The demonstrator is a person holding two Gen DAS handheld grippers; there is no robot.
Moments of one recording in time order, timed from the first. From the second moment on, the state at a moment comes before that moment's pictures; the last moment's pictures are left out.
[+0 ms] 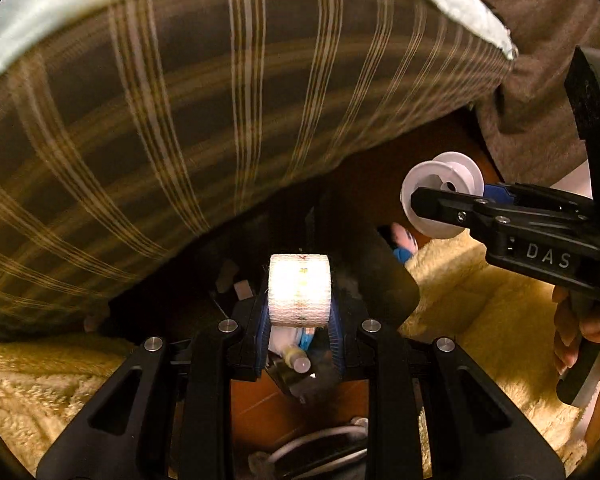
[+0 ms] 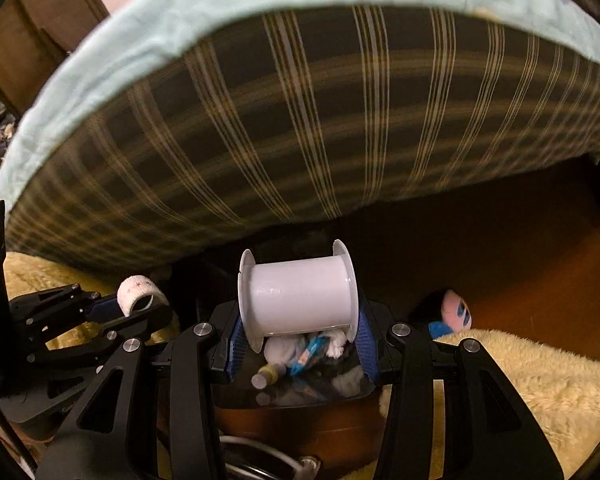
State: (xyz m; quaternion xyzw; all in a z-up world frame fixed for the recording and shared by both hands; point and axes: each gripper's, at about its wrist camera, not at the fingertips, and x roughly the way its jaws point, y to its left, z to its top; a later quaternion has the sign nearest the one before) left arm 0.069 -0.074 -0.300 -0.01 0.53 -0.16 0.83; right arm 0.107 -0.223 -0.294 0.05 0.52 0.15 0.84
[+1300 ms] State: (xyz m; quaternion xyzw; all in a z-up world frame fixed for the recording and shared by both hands) left arm 0.014 -0.044 -0.072 0.01 0.29 -0.09 0.95; right arm 0.017 -0.263 -0.069 0.03 0.22 0.04 0.97
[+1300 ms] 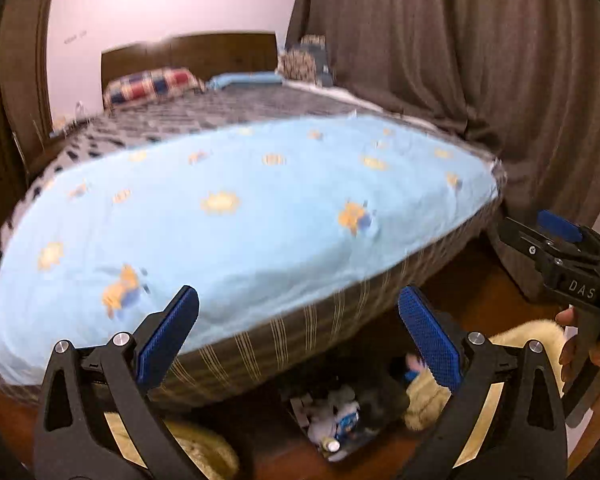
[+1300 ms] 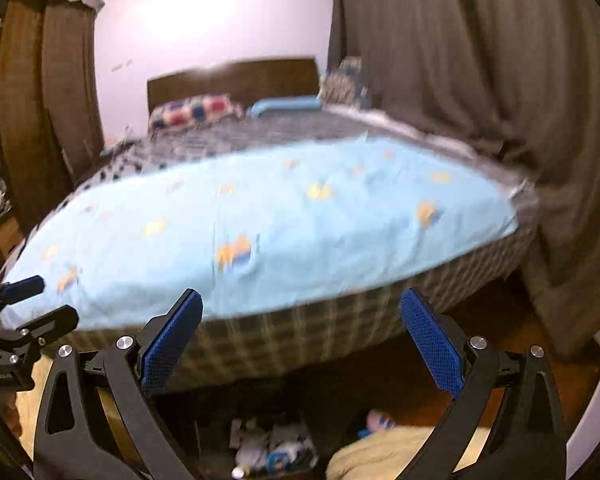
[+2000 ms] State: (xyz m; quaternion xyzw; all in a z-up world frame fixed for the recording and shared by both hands) left arm -0.012 -0.022 -0.036 -0.04 0.22 -0.08 0.97; right arm -0.022 -0.245 -0.034 0.02 0.16 0.02 0.99
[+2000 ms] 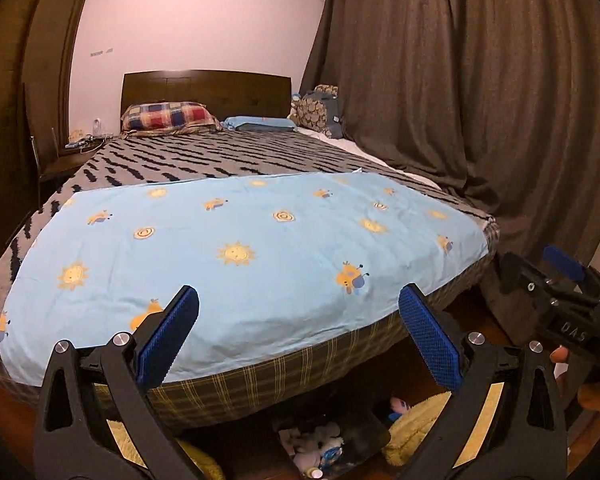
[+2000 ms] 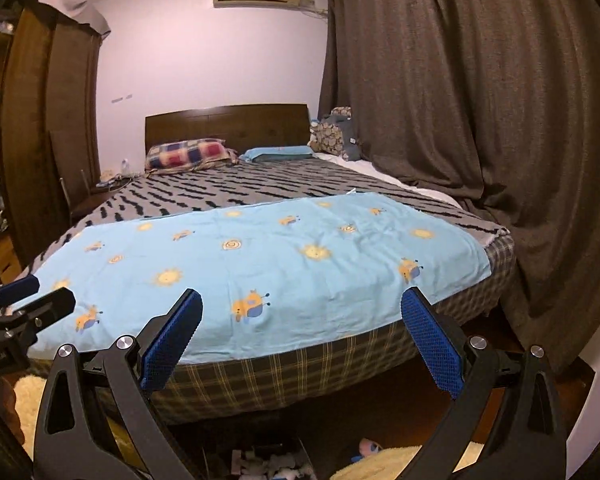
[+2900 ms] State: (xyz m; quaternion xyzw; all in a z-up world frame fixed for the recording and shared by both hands) left arm -0.020 -0.026 -0.034 -0.03 0.21 -0.08 0.97; right arm -0.018 -0.233 -0.038 0.02 0.17 0.05 0.98
